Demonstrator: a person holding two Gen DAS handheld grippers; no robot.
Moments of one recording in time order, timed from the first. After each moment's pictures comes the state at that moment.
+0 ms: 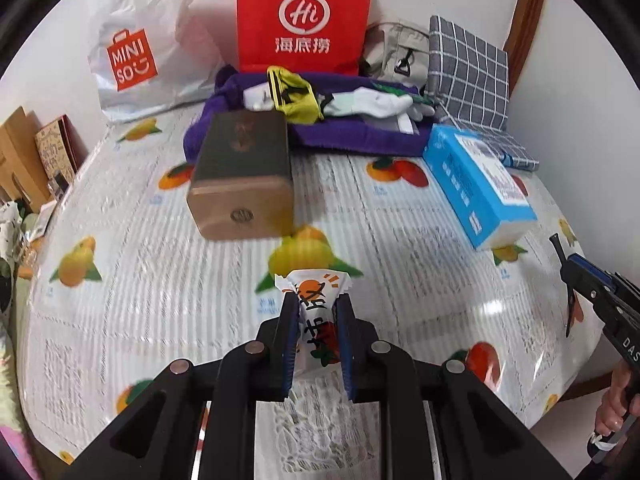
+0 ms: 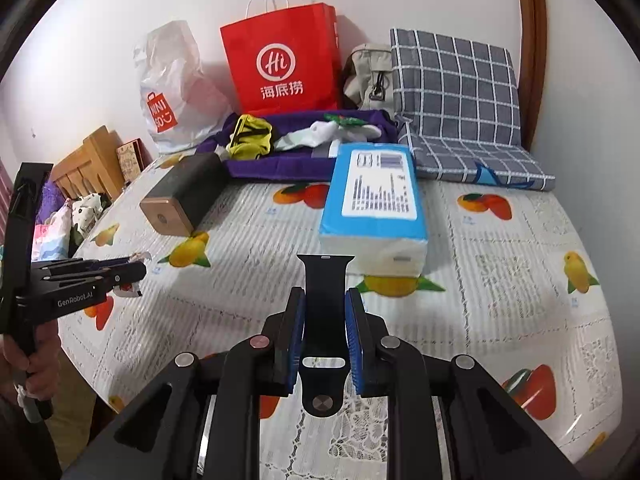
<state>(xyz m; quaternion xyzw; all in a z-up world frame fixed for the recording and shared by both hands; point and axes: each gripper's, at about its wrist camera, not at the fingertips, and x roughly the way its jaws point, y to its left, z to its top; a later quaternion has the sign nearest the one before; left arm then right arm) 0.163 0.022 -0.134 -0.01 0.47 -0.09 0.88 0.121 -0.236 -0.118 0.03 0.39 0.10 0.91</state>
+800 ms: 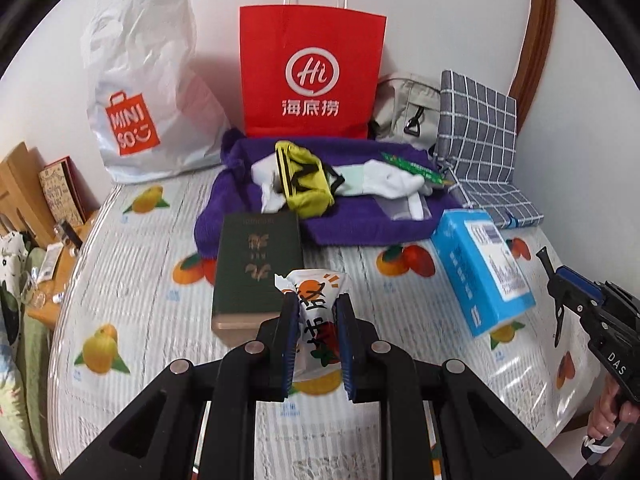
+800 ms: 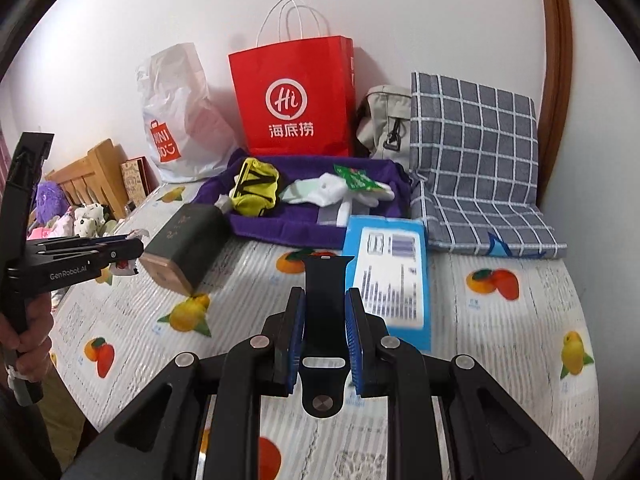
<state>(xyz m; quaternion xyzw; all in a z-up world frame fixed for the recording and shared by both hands) 0.221 0.024 -0.080 -0.01 0.43 -0.08 0.90 0.186 -0.224 -0.079 0.01 0.36 0.12 0.93</state>
